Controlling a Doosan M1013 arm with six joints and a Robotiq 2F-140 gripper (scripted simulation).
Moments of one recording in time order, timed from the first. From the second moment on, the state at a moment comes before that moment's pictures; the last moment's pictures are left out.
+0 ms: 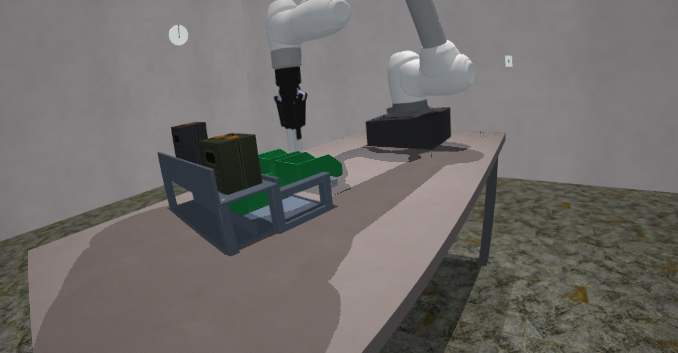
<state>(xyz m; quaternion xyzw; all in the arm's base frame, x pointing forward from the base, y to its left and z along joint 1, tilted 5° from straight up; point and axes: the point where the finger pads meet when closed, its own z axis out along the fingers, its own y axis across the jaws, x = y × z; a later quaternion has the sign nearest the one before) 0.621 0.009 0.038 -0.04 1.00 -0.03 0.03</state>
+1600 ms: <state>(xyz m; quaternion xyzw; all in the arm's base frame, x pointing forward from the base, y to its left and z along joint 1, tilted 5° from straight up) 0.624 0.007 -0.002 -0.05 1.00 -0.03 0.03</state>
